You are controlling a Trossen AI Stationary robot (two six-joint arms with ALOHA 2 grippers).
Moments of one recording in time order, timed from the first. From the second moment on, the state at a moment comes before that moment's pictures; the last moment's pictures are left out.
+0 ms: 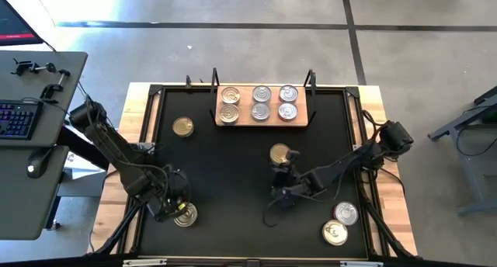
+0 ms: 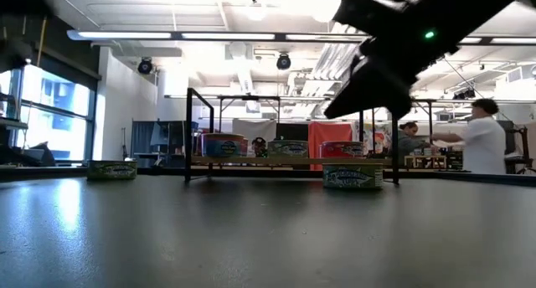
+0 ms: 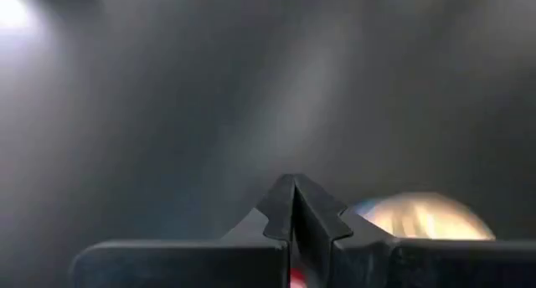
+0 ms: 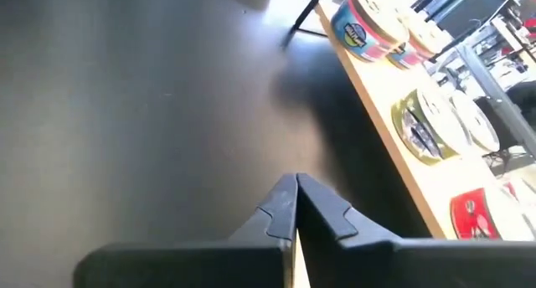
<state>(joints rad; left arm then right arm) -0.85 1.30 0.77 -0.81 -0.52 -1.22 0.46 1.74 0.97 -0.25 0.93 0.30</state>
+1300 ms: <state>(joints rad) 0.22 1.27 0.54 -0.73 -0.51 -0.47 0.55 1.73 0.97 -0.50 0.98 0.65</state>
